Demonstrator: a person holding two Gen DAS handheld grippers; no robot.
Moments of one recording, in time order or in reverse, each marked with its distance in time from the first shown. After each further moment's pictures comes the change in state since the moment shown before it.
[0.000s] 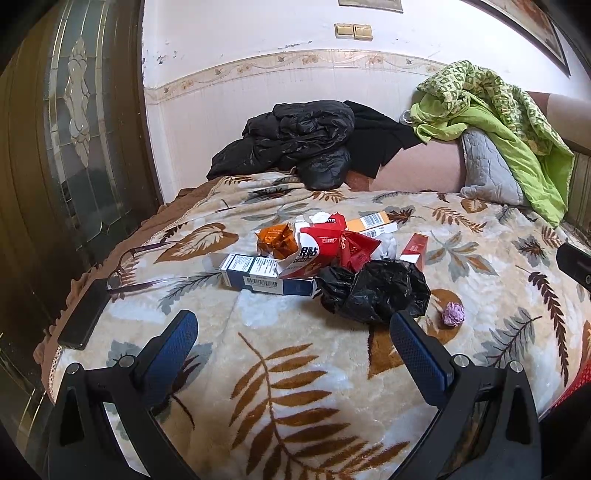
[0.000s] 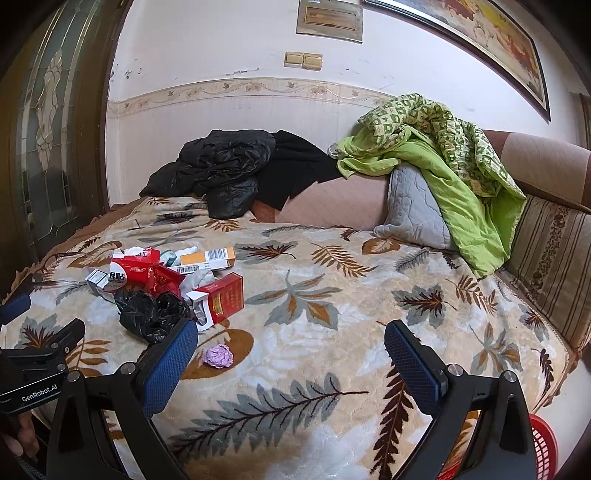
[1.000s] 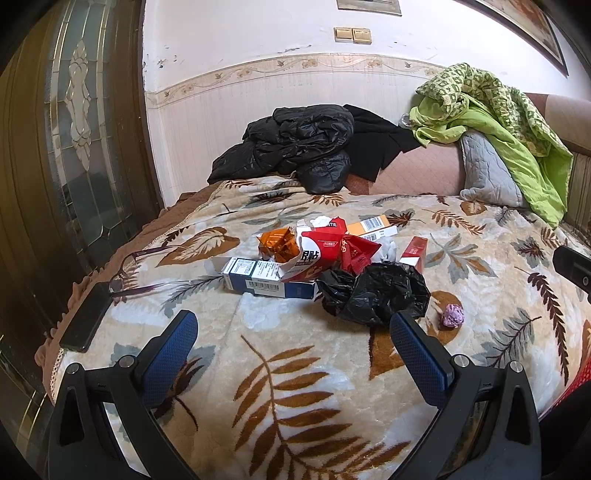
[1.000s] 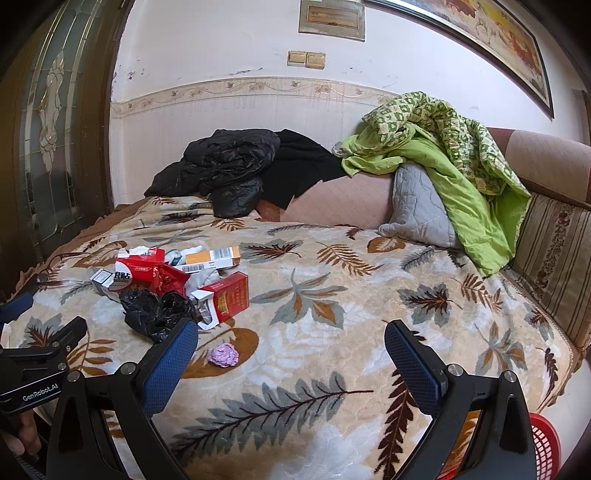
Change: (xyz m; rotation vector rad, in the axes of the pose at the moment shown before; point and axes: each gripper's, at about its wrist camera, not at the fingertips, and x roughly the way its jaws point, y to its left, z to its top) left arm -0.003 0.001 0.000 -0.027 -0.013 -0.021; right arm 0.002 0.004 0.000 0.004 0.008 0.032
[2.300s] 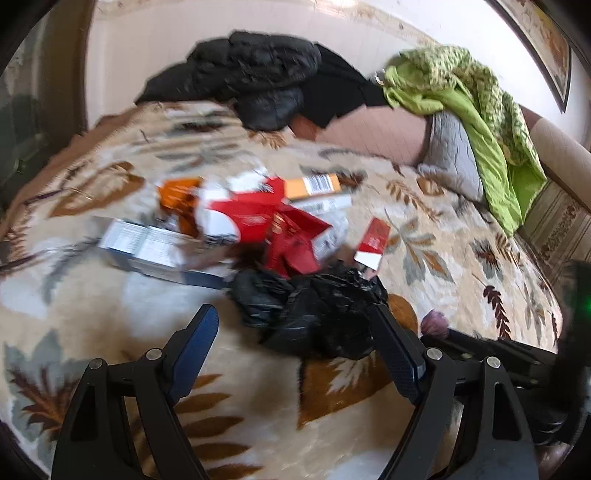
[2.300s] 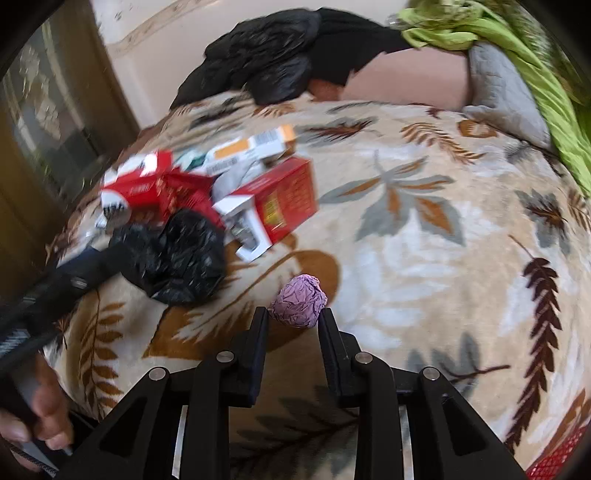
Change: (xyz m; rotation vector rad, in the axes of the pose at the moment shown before) left arm 0.105 -0.017 0.025 -0.110 0.314 -0.332; right arm 0.124 0.016 -0.022 0.105 0.449 0.244
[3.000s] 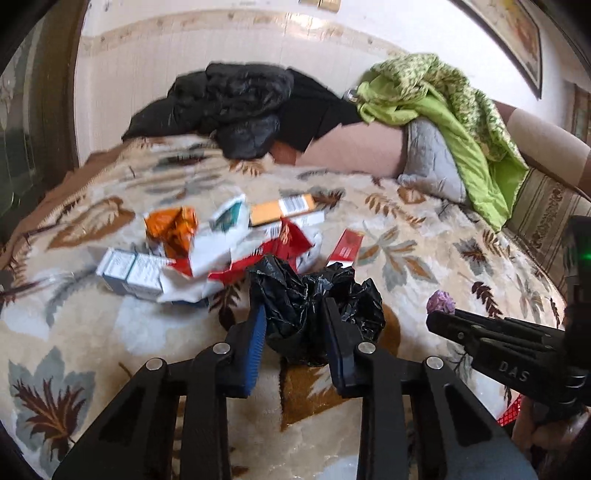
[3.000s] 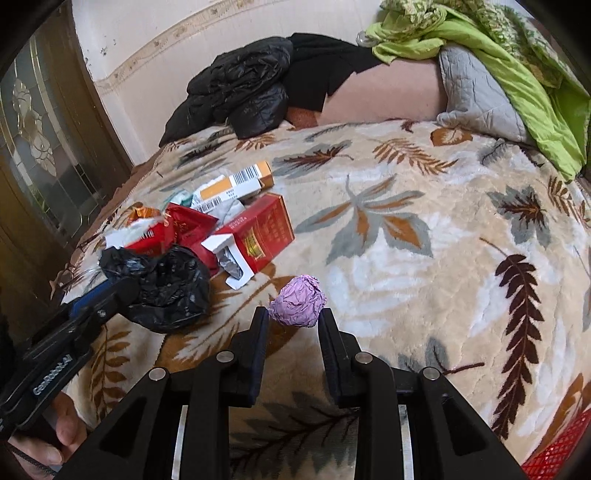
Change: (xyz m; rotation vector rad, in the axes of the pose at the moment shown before) left arm -0.027 -0.019 -0.011 0.103 -0.138 -0.001; right arm -0.024 -0.012 0.004 0.055 -0.096 -0.009
